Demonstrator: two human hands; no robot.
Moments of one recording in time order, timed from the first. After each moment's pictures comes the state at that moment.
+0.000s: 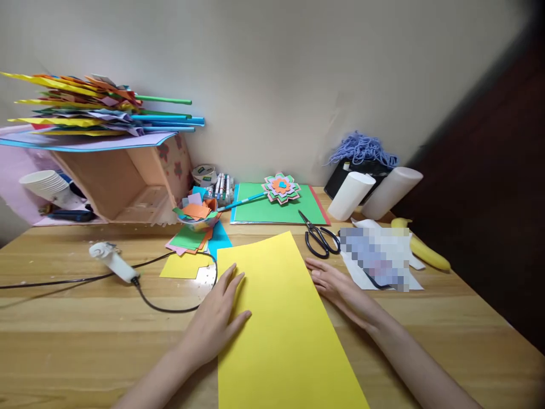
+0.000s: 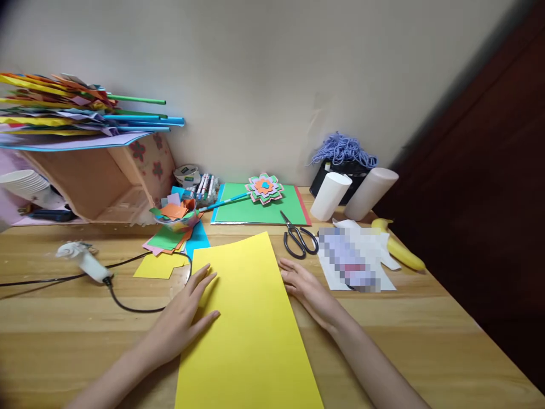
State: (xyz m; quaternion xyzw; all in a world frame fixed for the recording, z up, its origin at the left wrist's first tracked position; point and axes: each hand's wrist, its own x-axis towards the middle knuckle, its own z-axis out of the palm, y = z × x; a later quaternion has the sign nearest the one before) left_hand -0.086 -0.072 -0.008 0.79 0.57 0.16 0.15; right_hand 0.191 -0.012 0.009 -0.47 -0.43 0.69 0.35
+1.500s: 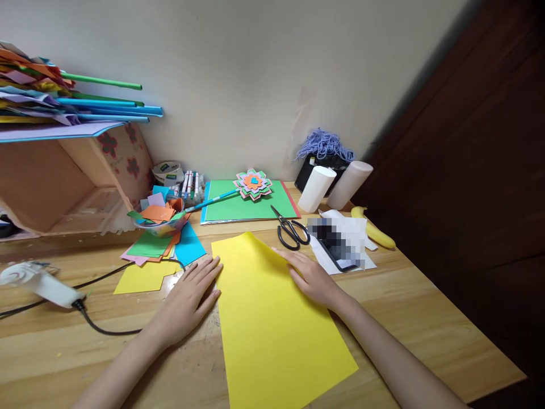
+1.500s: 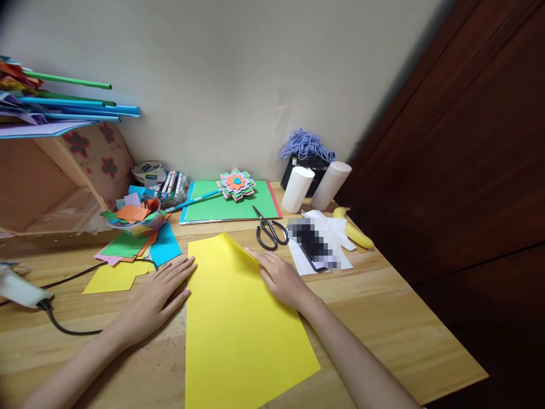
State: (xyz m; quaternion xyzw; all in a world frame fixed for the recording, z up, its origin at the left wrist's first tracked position) left_hand -0.098 -0.026 -0.018 0.87 0.48 0.13 0.07; right_hand 0.213 0.002 -0.002 -0.43 -0.85 0.21 0.23
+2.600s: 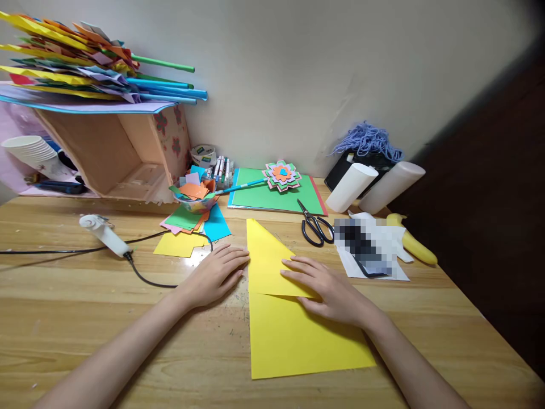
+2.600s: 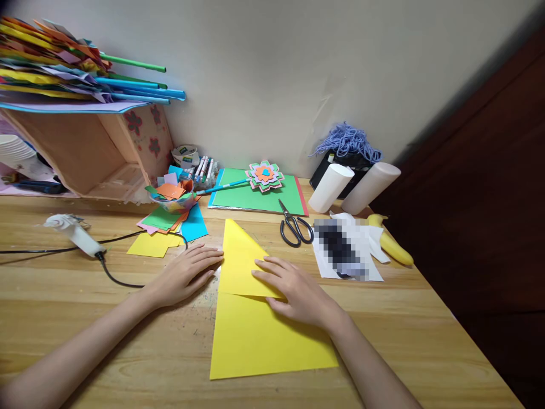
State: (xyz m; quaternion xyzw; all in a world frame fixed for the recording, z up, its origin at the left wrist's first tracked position) left_hand -0.088 -0.034 0.001 0.89 0.41 0.18 0.12; right_hand 0.204 -0.021 0.014 -0.32 -0.92 0.19 0.09
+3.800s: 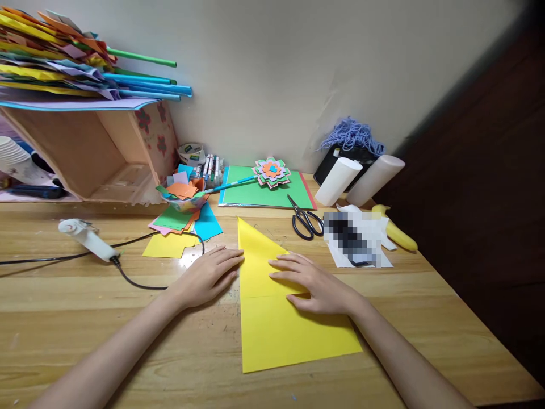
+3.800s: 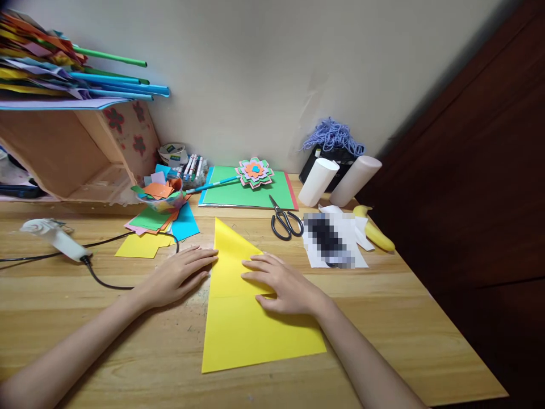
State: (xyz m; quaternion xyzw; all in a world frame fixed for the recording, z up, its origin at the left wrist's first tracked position) left_hand -0.089 -0.034 -0.003 0.90 0.39 0.15 0.11; right_hand 0.198 -0.023 0.014 -0.29 -0.93 0.22 0.09
